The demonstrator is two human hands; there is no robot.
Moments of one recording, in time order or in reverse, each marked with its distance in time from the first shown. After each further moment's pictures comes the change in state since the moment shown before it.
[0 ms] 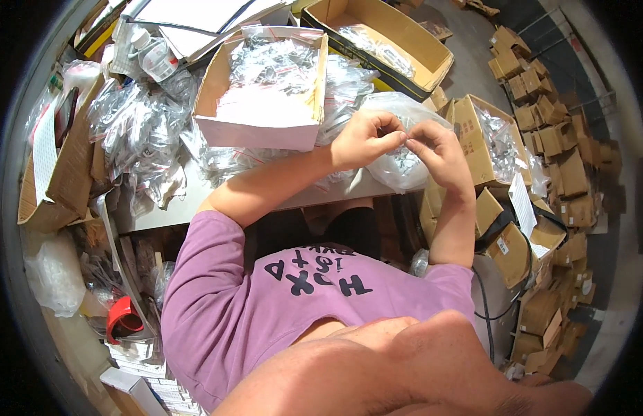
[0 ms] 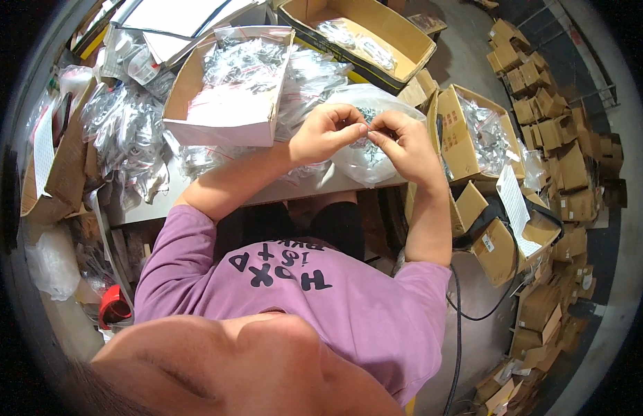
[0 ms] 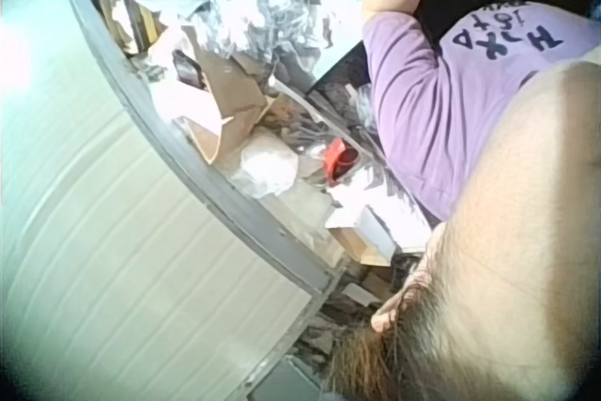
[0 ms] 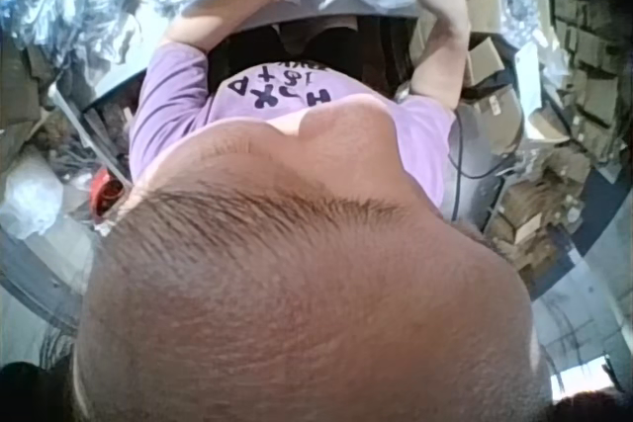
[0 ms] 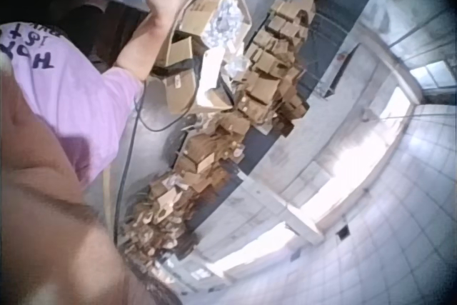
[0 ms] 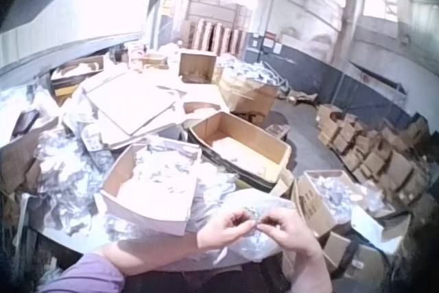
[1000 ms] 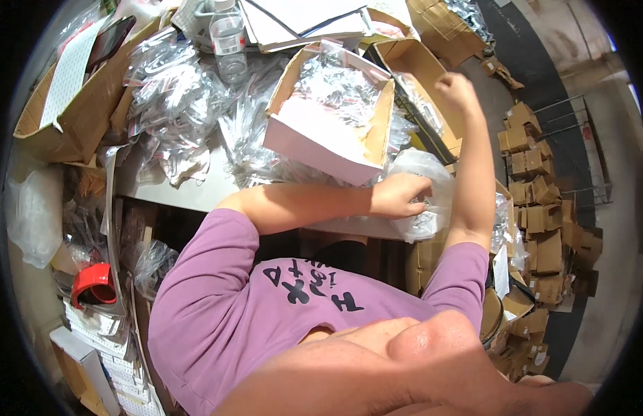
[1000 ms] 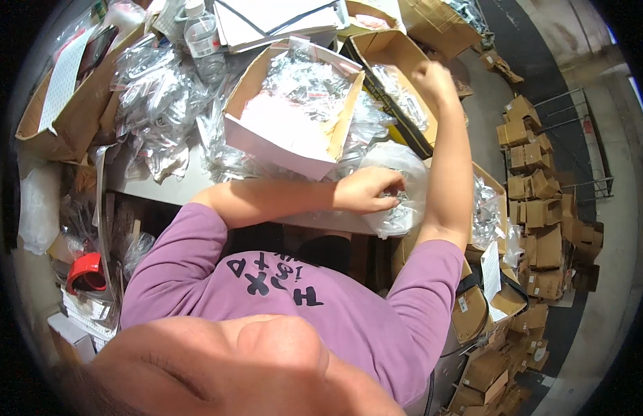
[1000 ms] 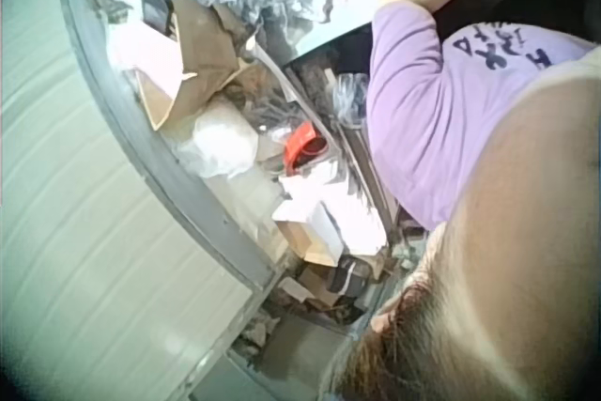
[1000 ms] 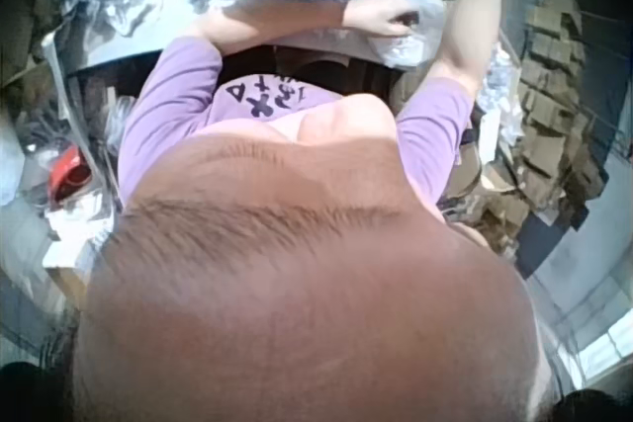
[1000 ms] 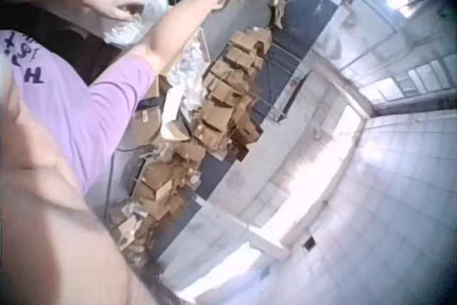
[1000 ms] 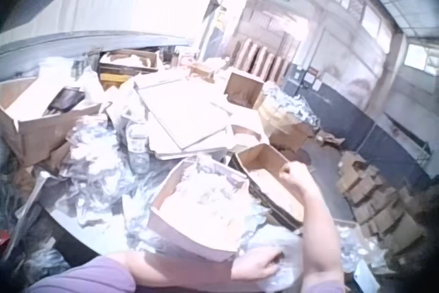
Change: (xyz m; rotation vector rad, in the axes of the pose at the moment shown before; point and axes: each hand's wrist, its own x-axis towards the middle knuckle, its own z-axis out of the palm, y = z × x) left_hand 0.004 -0.018 0.009 0.505 -0.008 0.262; right_hand 0.248 0.019 -0.047 -0.957 0.014 -0.009
